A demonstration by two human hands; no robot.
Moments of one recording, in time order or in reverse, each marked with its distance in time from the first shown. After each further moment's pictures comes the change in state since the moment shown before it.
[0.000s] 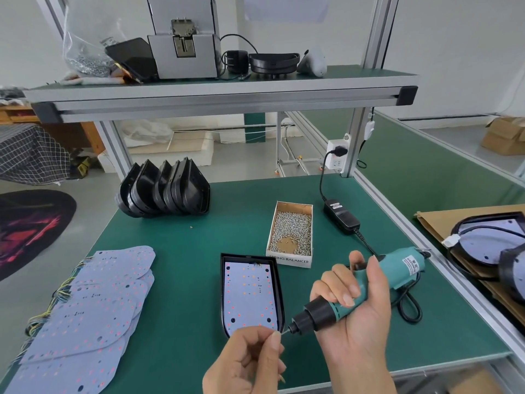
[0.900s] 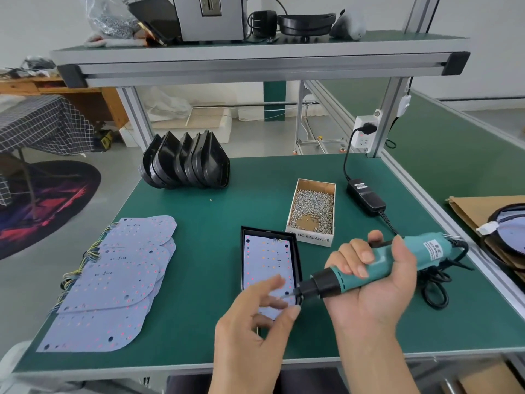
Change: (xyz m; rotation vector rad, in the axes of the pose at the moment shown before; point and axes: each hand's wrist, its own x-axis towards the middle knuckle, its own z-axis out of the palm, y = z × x) left_hand 0.013 -0.015 -0.018 0.030 -0.046 0.050; right_hand 0.008 0.014 -0.002 -0.045 0.007 -0.052
